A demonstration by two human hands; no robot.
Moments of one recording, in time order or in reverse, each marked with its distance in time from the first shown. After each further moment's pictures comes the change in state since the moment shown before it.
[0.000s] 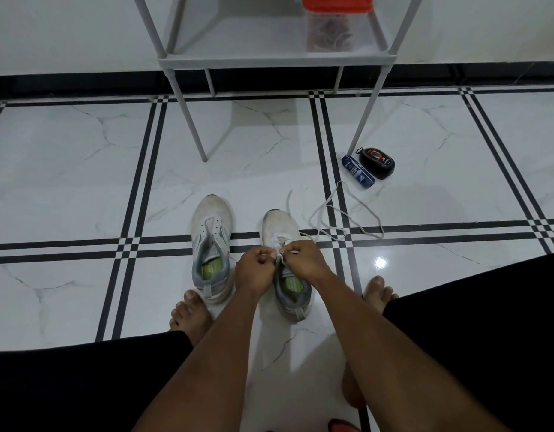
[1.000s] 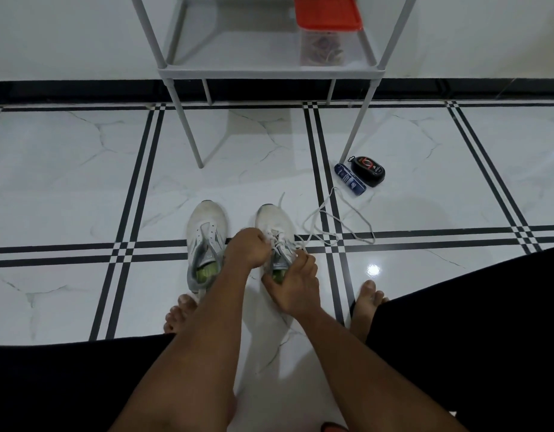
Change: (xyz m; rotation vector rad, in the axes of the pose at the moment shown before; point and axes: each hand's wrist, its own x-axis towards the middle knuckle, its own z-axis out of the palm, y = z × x) left_hand 0.034 0.059 -0.024 0.409 -0.145 0.128; right_hand -0.049 0.023 0.040 -0.408 0.376 -0.127
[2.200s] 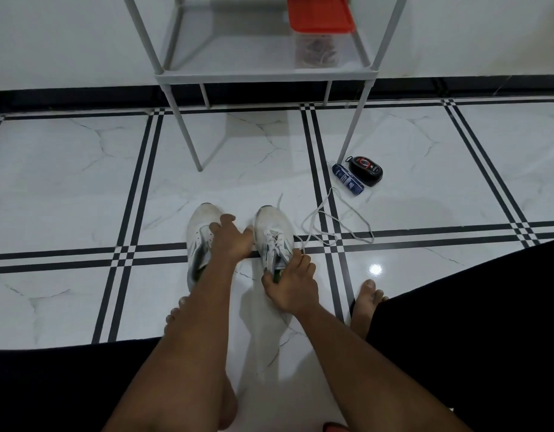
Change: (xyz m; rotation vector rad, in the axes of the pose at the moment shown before) left_hand 0.013 -0.017 -0.020 -0.166 0.158 -0.160; right_hand 0.006 -0.001 0.004 -0.076 -0.074 0.011
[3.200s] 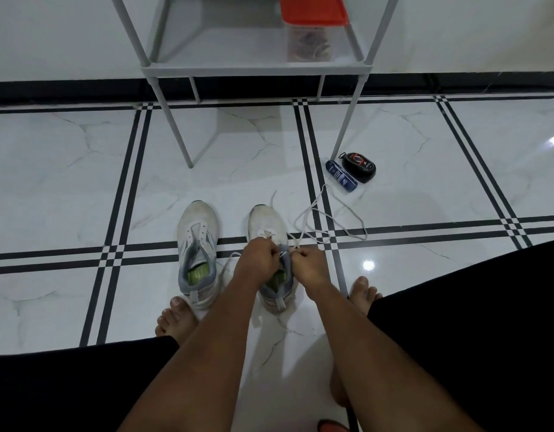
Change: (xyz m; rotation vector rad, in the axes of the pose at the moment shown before) left_hand -0.037 0.006 0.062 0.288 -0.162 0.455; right_hand 0.045 0.023 -0.040 0.586 -0.090 0.399
